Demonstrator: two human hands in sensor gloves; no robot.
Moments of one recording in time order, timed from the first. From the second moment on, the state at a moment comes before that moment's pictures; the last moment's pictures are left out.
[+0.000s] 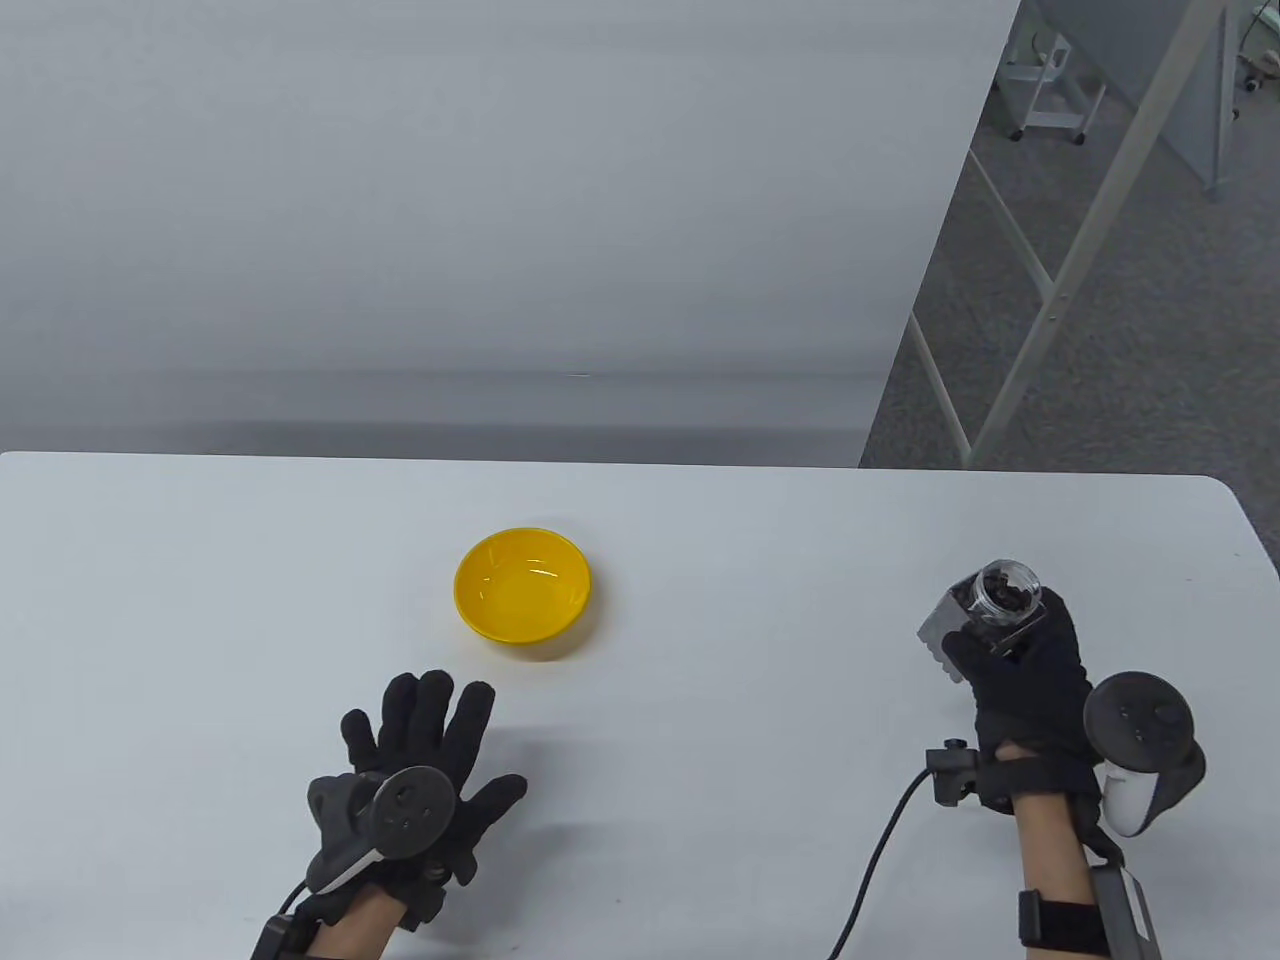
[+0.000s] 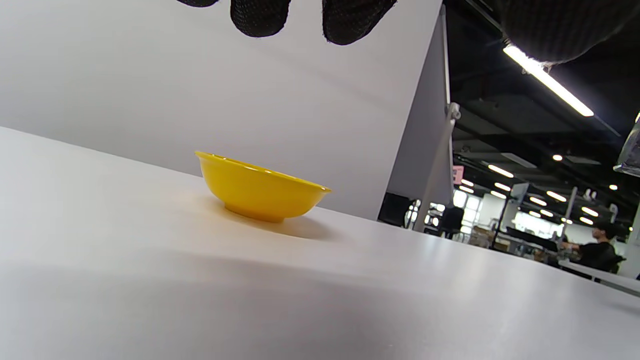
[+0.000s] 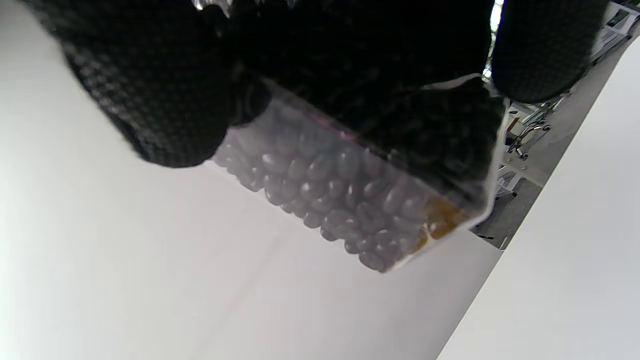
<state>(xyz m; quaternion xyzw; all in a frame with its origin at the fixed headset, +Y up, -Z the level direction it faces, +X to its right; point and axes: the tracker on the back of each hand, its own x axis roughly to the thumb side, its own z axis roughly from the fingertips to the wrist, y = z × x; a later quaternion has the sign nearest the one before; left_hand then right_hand) -0.221 -0.758 -0.278 0.09 -0.13 0.15 0.98 0.322 -0.670 -0.321 -0.07 -0.23 0.85 0.47</state>
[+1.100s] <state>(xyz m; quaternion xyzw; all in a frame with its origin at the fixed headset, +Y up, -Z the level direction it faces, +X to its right) -0.217 -0.777 -0.282 0.02 -0.11 0.54 0.84 0.196 -0.657 -0.282 0.14 -0.07 0.85 0.50</state>
